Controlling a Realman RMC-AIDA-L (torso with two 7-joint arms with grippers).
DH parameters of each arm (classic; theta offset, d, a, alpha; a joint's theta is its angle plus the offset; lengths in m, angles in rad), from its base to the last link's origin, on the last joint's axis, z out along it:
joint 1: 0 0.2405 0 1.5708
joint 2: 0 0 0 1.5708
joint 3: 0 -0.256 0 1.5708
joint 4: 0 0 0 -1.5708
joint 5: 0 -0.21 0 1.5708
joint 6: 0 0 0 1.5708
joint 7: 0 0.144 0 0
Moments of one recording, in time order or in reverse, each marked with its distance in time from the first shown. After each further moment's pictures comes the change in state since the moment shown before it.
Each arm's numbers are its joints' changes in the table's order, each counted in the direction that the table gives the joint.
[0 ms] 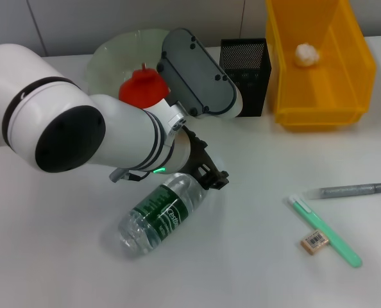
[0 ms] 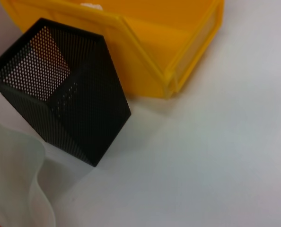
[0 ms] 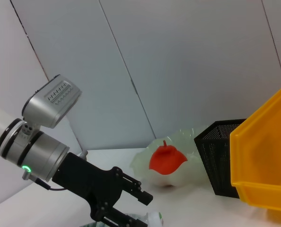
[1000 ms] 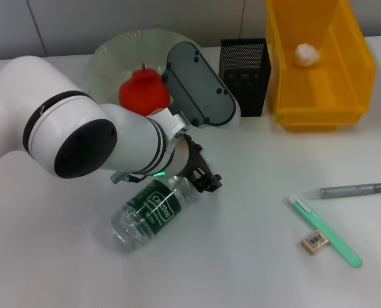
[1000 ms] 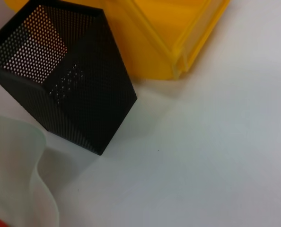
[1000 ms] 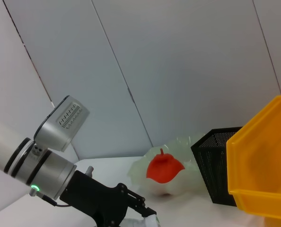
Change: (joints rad) left arm -0.055 0.000 -0.058 0.134 0.009 0.091 0.000; right arm 0.002 -0.008 -0.028 0.003 -0.004 -0.005 0.000
